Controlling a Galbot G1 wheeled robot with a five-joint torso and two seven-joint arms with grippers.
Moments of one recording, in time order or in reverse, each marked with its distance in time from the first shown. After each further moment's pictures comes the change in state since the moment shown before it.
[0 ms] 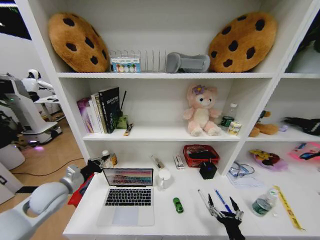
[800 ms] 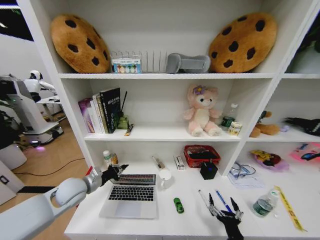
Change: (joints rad) left arm -0.236 0.133 0.417 -0.006 0.032 0.028 0.080; right arm 0.038 0.033 0.000 -0.049 -0.001 0.008 0.001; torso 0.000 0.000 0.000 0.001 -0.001
